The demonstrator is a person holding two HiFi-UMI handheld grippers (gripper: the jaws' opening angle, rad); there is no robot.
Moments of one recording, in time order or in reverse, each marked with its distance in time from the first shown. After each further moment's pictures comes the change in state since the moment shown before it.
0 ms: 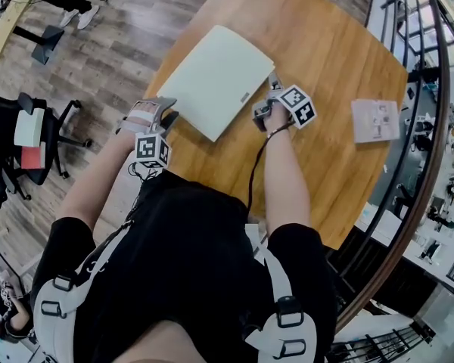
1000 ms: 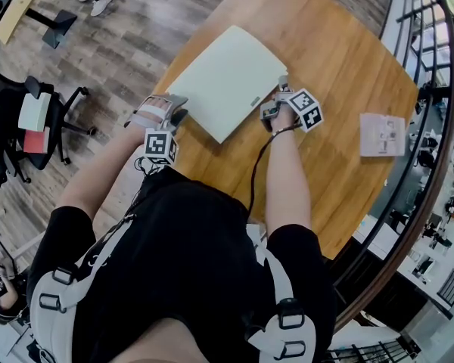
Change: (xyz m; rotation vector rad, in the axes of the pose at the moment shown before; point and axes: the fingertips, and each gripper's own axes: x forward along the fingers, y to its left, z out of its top) left arm 0.009 -0.009 -0.005 0.046 0.037 -0.024; right arm 0.022 -0.003 -0.003 -0.002 0.014 0.020
